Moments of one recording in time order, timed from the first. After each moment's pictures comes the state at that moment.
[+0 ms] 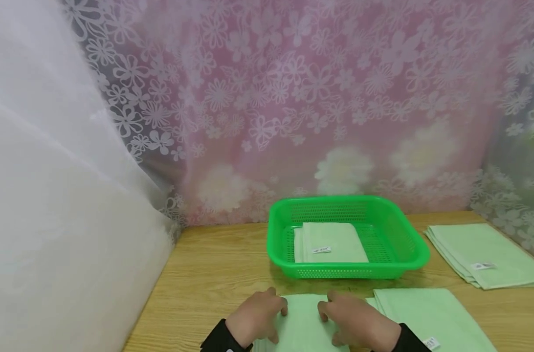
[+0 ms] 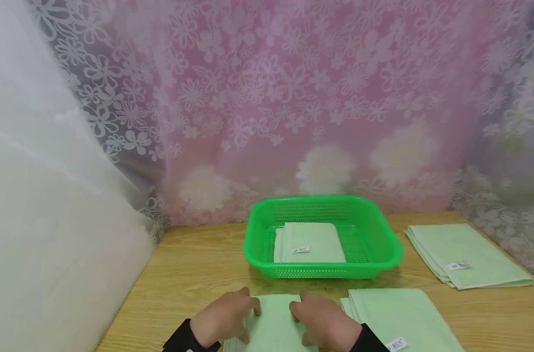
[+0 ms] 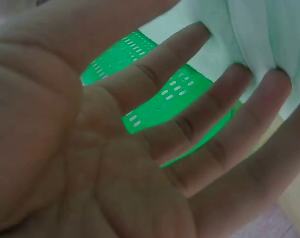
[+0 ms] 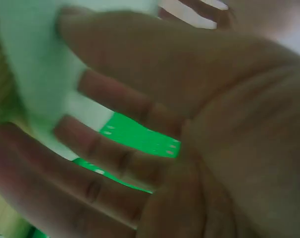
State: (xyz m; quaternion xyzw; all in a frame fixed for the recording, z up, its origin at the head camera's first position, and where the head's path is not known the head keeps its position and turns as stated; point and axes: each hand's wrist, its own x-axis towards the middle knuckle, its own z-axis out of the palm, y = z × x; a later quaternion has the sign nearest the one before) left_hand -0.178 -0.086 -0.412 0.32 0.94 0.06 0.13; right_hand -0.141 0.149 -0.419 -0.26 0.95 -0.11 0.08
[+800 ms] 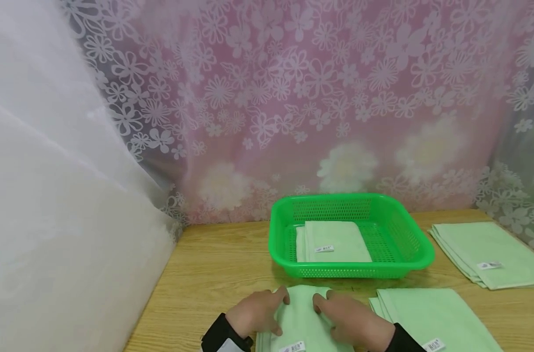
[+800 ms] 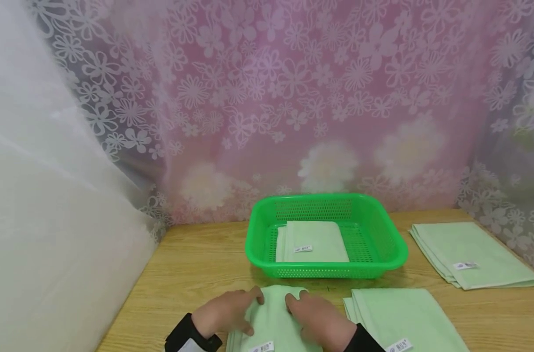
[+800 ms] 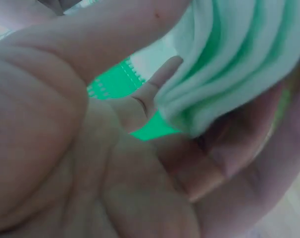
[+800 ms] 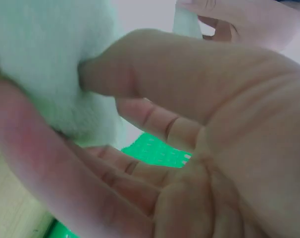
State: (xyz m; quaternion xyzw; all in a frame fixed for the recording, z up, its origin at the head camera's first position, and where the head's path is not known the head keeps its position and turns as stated) left_hand -0.188 -0.089 -0.421 0.26 0.94 0.13 0.19; right_hand -0.146 0.140 -0.442 -0.28 0.95 -0.16 0.04
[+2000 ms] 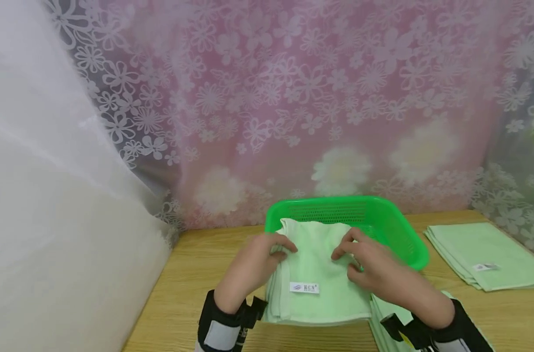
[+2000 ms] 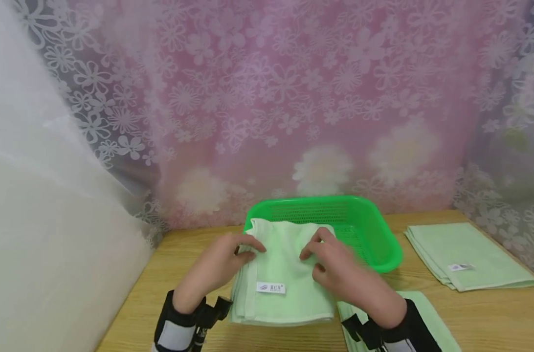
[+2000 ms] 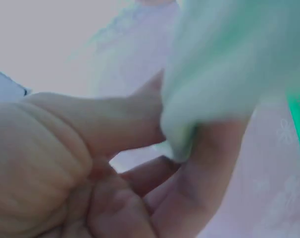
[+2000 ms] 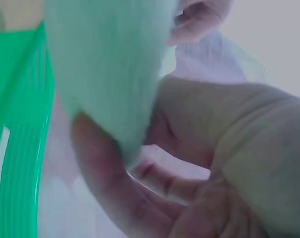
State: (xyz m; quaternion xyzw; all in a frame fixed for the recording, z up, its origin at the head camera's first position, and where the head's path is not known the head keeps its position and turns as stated) left_hand -0.190 -0.061 -0.307 0.28 0.91 0.31 -0.01; right_hand -0.149 0.192 -0.329 -0.24 0.93 -0.25 -0.13
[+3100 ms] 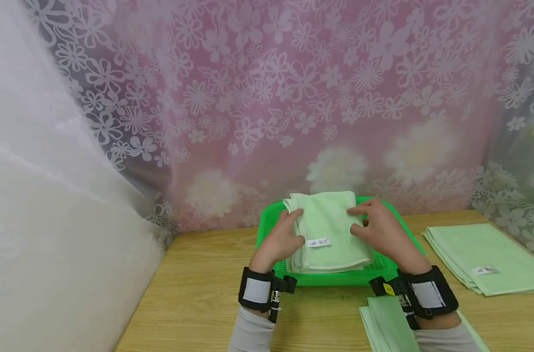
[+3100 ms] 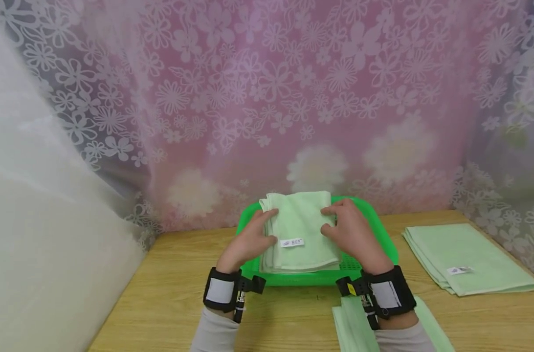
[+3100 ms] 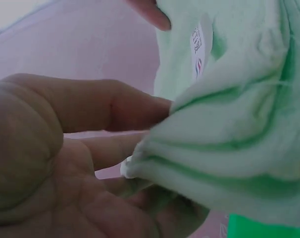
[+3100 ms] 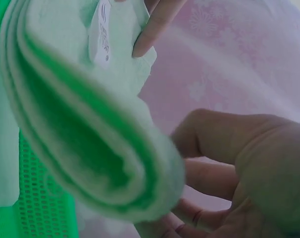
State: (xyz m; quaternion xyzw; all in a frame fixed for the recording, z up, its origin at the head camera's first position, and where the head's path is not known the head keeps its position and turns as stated) left_hand -0.272 0.005 -0.346 0.23 0.88 0.41 0.07; right_hand -0.224 0.245 -0.335 -0.11 0.93 -0.31 -0.15
